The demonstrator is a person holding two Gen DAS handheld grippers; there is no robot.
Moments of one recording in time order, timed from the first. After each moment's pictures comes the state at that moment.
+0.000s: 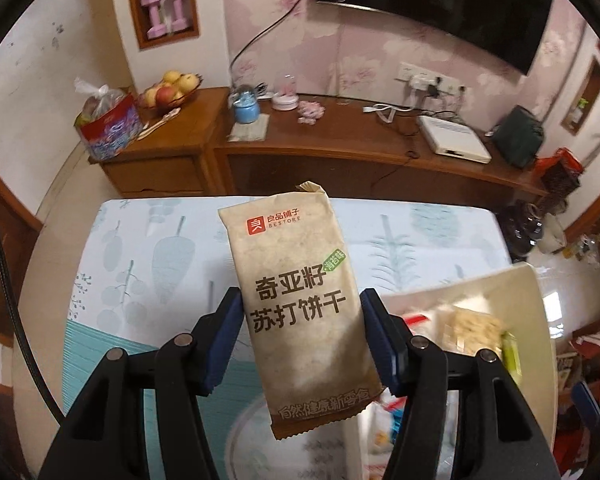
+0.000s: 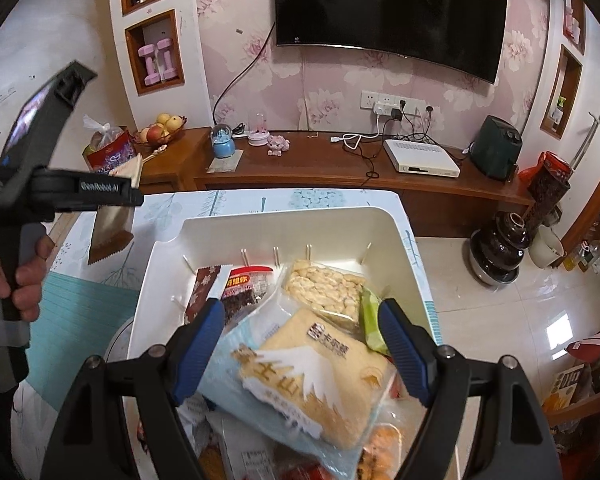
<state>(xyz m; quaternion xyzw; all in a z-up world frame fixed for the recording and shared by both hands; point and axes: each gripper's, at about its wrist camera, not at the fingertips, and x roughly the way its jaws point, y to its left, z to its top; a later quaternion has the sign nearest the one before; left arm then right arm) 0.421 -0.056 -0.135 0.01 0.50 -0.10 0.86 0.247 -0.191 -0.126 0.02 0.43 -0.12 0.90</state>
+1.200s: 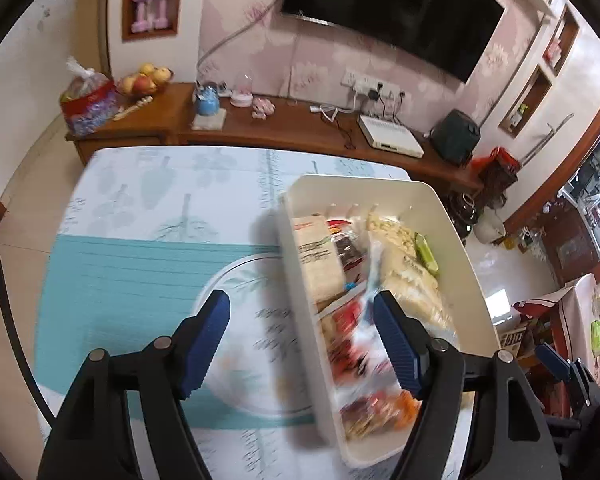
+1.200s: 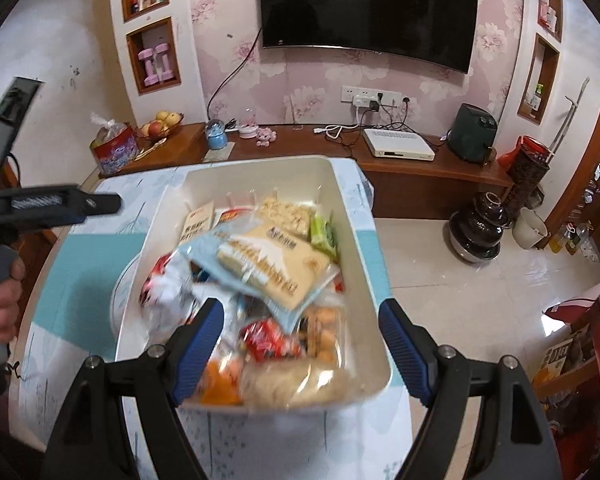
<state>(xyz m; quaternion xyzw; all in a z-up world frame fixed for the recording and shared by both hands) 0.246 0.005 -0.108 -0.06 0.47 -0.19 0.86 0.112 -0.188 -0.101 0.02 0.44 -0.13 0.89</state>
